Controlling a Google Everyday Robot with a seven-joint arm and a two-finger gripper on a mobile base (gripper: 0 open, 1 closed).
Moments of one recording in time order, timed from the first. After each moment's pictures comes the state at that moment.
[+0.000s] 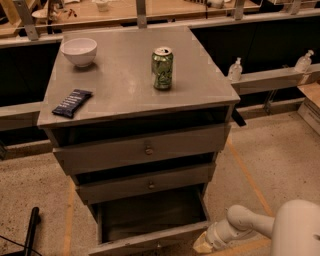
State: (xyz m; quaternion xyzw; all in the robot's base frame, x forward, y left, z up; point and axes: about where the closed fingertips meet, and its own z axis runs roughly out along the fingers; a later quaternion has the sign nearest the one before) arm 0.427 -0.171 0.190 -0.49 0.81 0.31 0.11
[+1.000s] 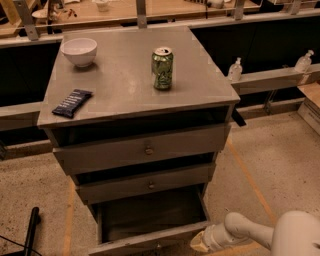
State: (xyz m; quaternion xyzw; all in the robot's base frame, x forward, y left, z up) arm 0.449 -0.165 0.147 -0.51 0.79 0.27 0.18
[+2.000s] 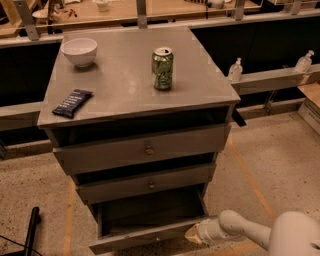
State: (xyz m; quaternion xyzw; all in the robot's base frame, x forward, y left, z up) arm 0.487 -0.148 0.143 -0.51 0.79 0.24 0.23
